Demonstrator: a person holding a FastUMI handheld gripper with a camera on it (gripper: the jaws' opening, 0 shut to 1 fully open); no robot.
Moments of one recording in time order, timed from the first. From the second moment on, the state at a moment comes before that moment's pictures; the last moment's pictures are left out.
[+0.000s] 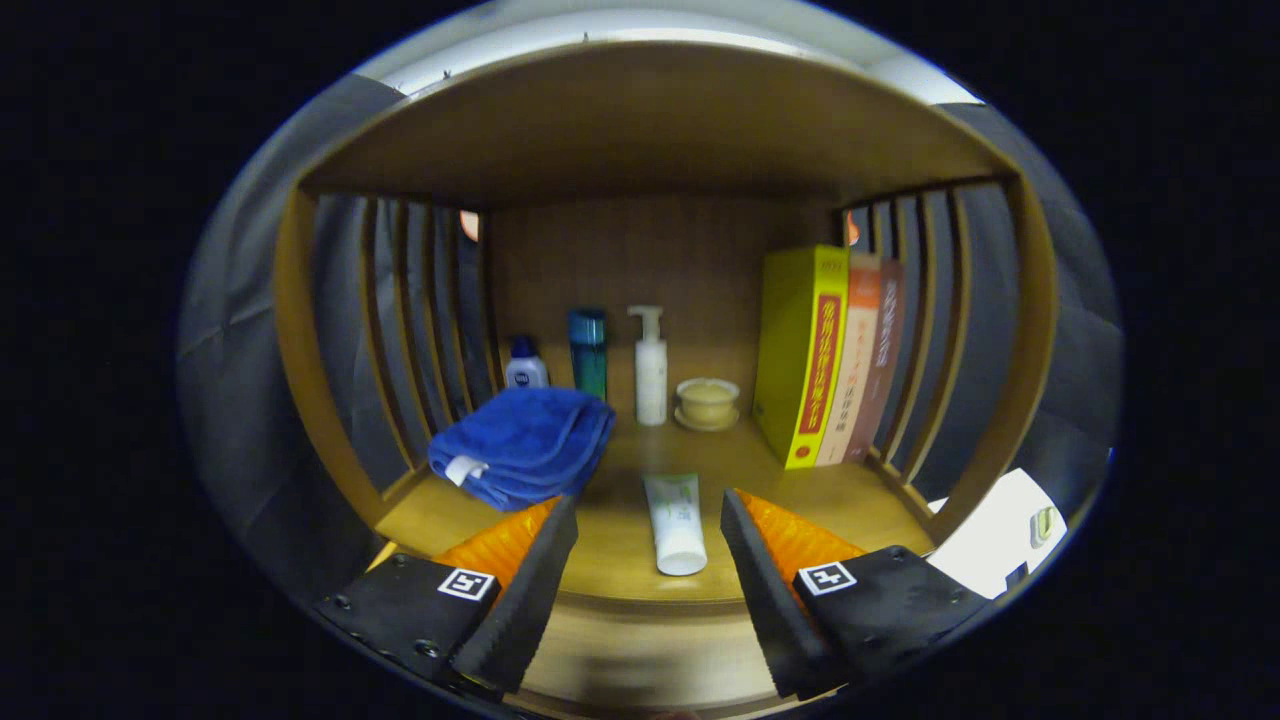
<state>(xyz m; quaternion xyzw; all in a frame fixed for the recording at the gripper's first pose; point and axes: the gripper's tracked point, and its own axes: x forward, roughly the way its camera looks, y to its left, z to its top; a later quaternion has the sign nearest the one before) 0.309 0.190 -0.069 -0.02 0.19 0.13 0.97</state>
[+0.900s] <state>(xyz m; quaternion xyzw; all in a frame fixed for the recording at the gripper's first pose) 0.124 0.196 -0.003 -0.03 0.01 0.13 0.99</state>
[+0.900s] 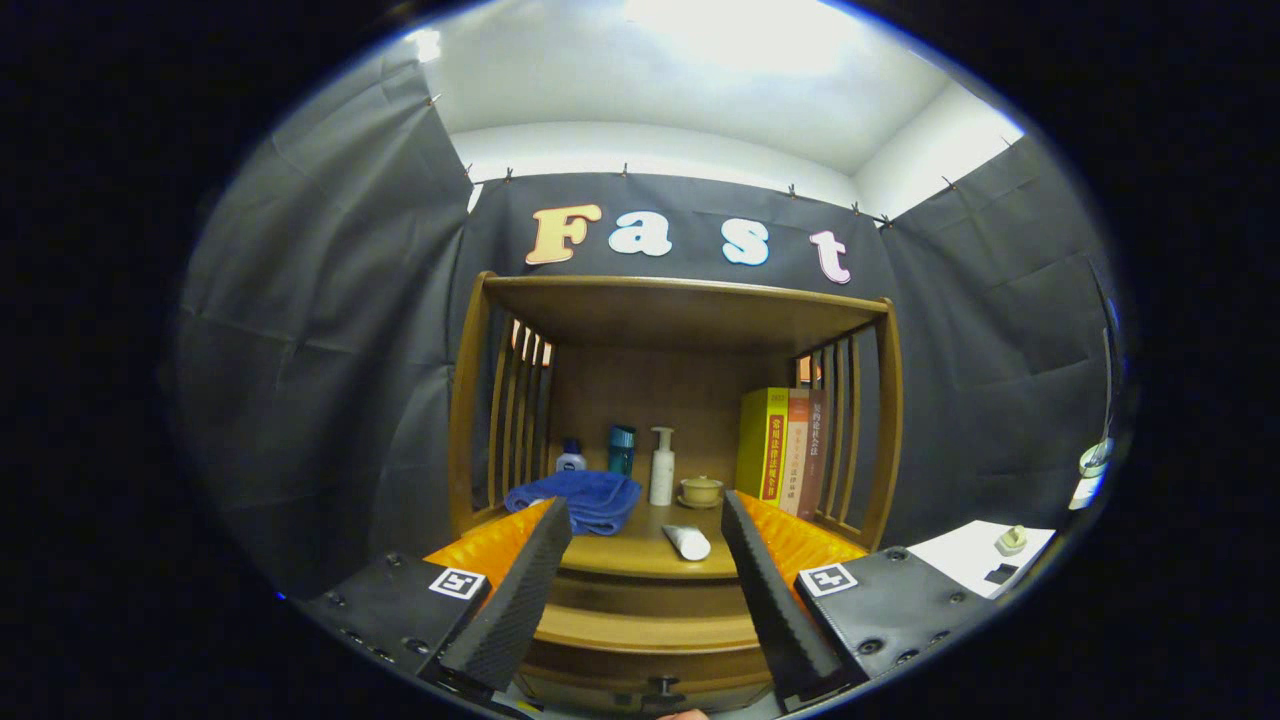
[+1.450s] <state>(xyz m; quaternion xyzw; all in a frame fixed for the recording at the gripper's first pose) 0.098 0.160 -0.081 -0.02 0.04 0.10 0.99</state>
